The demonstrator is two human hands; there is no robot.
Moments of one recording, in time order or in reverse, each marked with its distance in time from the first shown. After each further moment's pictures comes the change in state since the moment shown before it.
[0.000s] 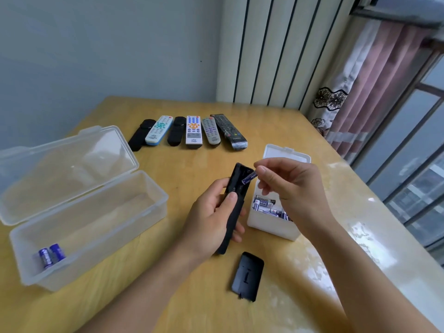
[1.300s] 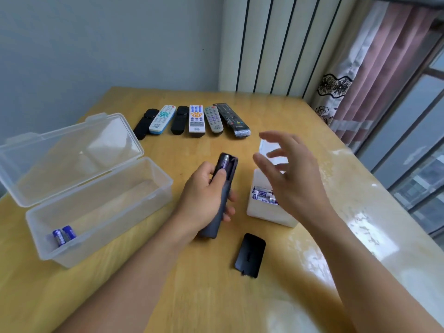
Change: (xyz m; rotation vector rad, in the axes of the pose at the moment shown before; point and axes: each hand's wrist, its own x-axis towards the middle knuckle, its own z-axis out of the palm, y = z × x) left_hand 0.006 0.013 -0.014 0.128 0.119 -0.149; right_hand -0.009 -0.007 0.009 -0.562 0.076 -0.181
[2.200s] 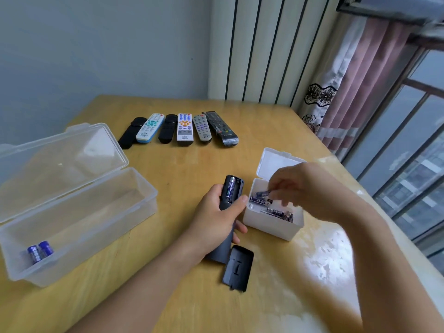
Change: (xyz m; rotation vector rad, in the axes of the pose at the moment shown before) left_hand -0.011 -0.002 0.036 -0.022 -0.141 -0.083; right_hand 0.013 0.028 -0.062 -0.293 -0.552 0.116
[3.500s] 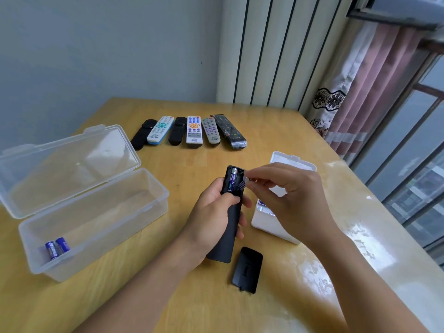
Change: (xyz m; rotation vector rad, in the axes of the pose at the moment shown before) left_hand -0.015 0.015 -0.017 -0.243 -0.059 0.094; right_hand -0.003 -0.044 0.047 0.208 0.559 -0.432
